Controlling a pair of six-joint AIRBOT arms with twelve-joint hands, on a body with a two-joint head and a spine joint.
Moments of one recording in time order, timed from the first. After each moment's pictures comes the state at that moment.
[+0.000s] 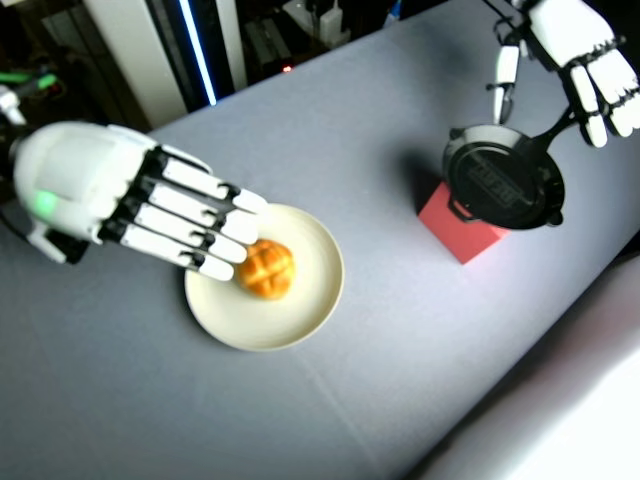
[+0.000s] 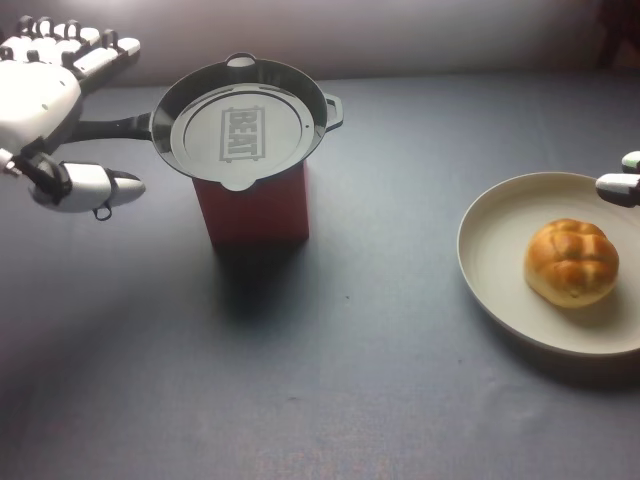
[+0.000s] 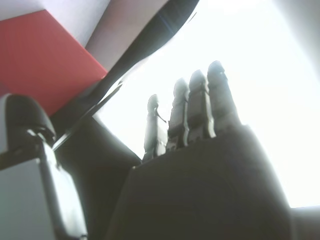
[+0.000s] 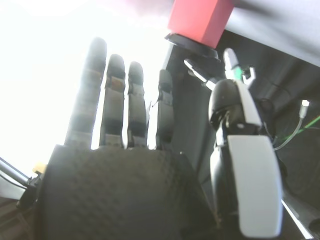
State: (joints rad) left arm 0.58 -1.04 1.27 -0.66 -0.73 1.43; right arm -1.18 -0.86 1.02 0.18 1.33 -0.83
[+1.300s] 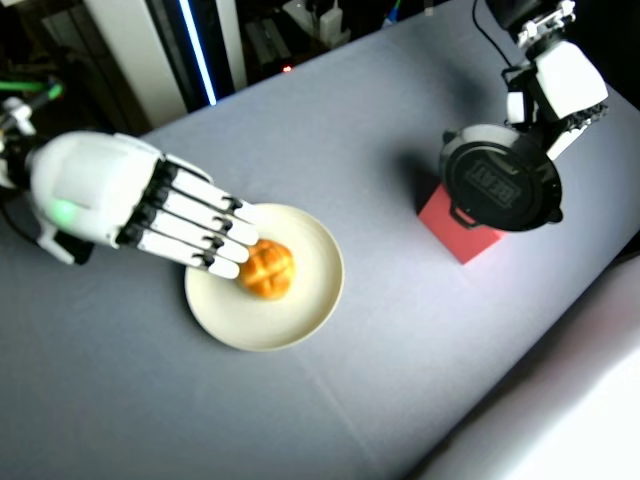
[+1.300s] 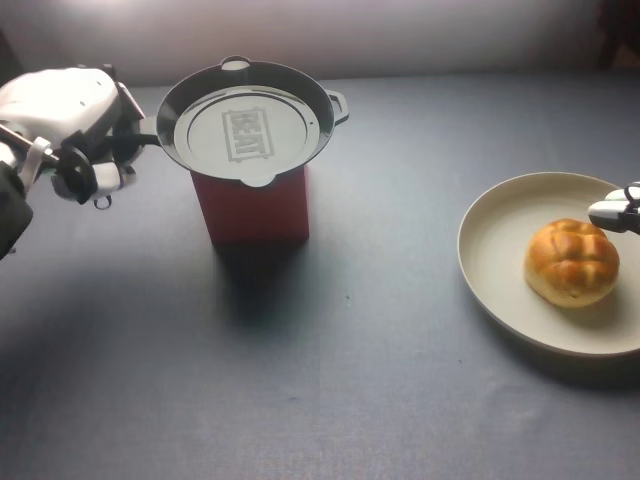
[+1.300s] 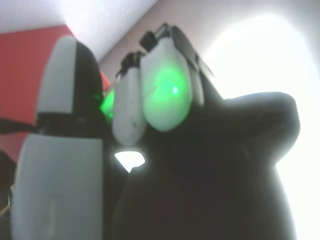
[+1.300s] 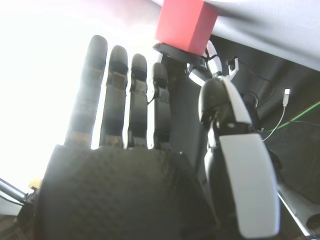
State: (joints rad) left arm 0.58 -1.11 1.34 -0.61 -0.74 1.22; right arm -1.18 -0.88 1.05 0.13 1.29 -0.79
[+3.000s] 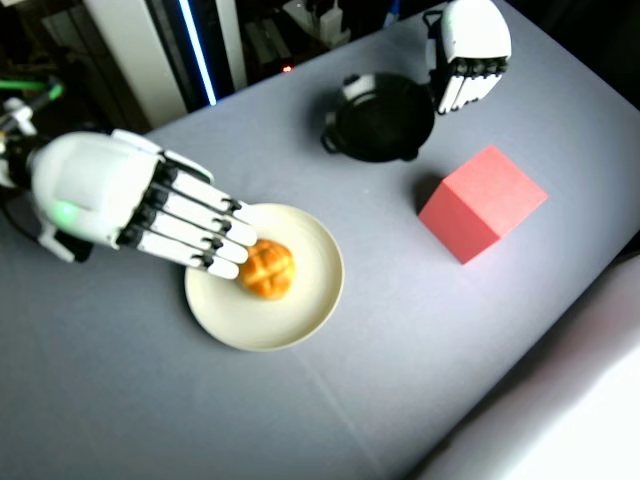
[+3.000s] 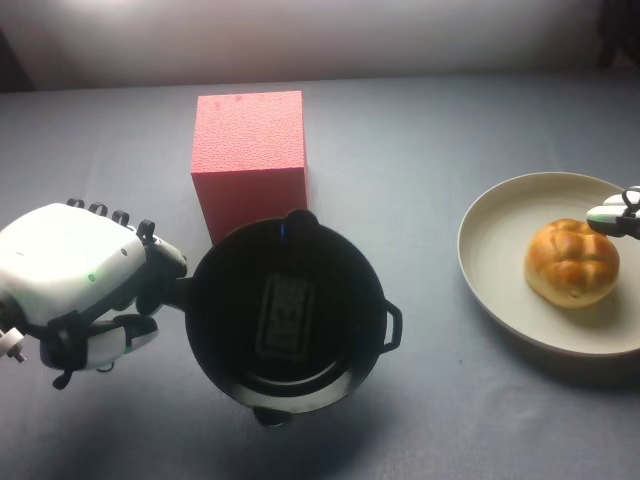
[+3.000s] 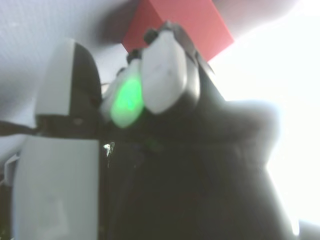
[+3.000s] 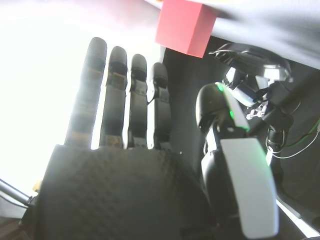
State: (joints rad) left arm 0.87 -0.92 0.97 -0.27 -0.86 1.14; right arm -1.18 -0.88 1.04 0.14 1.28 -0.78
